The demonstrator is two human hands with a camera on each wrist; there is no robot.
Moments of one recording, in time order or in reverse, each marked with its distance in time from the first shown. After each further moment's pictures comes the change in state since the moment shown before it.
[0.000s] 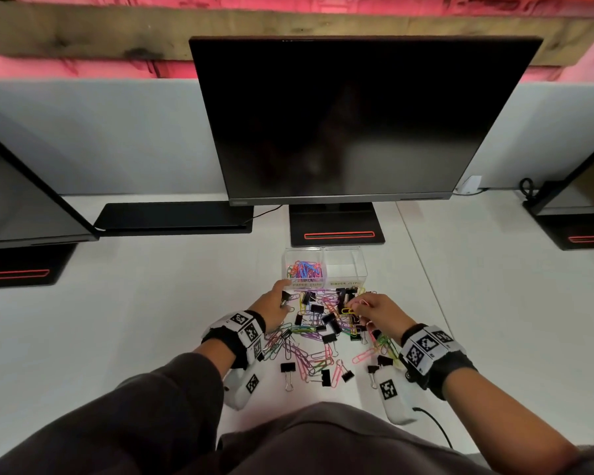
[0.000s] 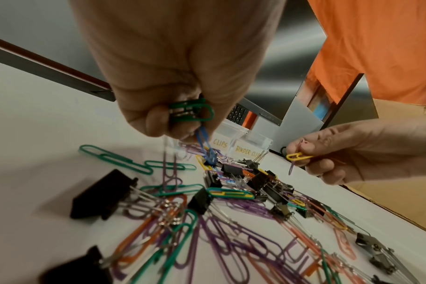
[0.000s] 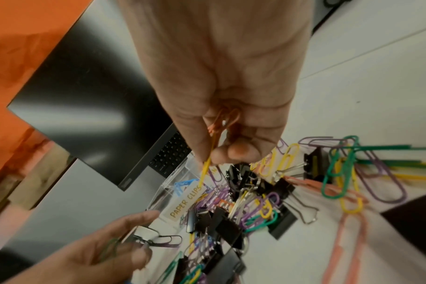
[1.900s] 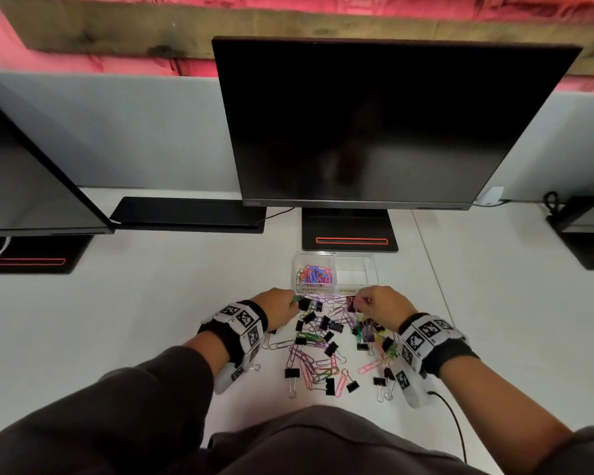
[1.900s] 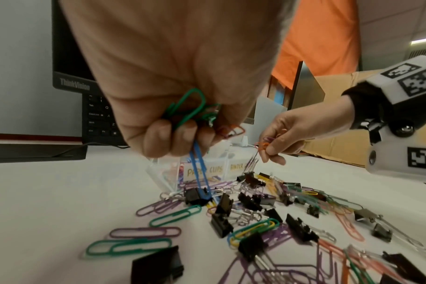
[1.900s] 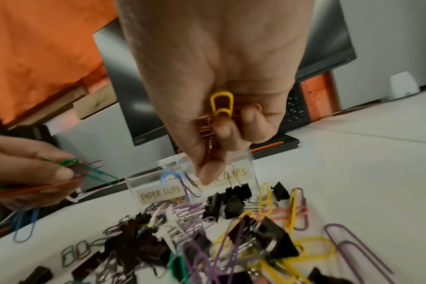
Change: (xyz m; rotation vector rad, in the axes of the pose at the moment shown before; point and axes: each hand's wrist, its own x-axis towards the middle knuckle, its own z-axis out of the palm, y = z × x) left_hand -0.005 0.014 -0.023 0.342 -0.090 0.007; right_hand 0.029 -0.019 -0.010 -0.771 -0.002 -0.164
